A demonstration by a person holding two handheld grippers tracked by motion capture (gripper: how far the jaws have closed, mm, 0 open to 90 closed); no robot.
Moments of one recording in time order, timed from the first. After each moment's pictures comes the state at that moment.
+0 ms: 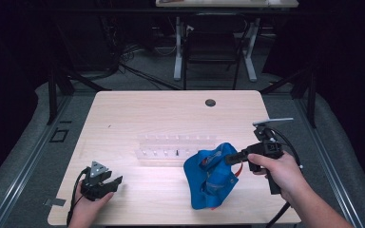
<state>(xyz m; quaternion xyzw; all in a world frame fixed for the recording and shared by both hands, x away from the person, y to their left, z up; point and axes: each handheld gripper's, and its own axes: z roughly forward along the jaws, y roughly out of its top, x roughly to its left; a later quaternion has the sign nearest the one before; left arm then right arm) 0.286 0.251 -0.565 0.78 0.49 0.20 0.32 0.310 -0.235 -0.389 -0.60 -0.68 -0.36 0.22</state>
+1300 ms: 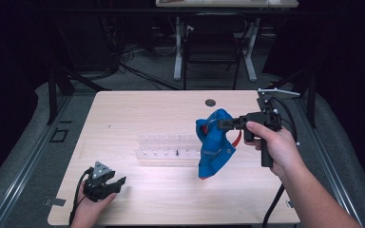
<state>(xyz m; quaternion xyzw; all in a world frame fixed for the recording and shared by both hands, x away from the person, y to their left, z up) 0.283 0.241 -0.561 0.79 0.48 0.20 0.34 0.339 -0.225 -0.331 -0.56 -0.63 -0.49 0.22</state>
